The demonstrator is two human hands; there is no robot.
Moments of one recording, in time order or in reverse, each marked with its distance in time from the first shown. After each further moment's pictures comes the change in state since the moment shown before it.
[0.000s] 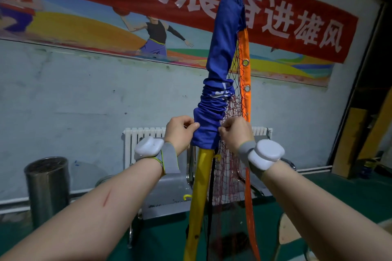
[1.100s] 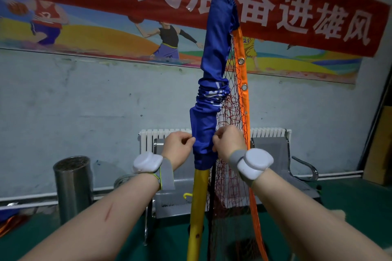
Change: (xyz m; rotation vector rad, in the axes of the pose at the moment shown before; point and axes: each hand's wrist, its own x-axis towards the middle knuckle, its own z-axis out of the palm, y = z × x) left_hand -0.027 -0.019 0.010 0.230 0.011 -0.007; right_hand -0.013 0.008 0.010 0.079 -0.132 -0.001
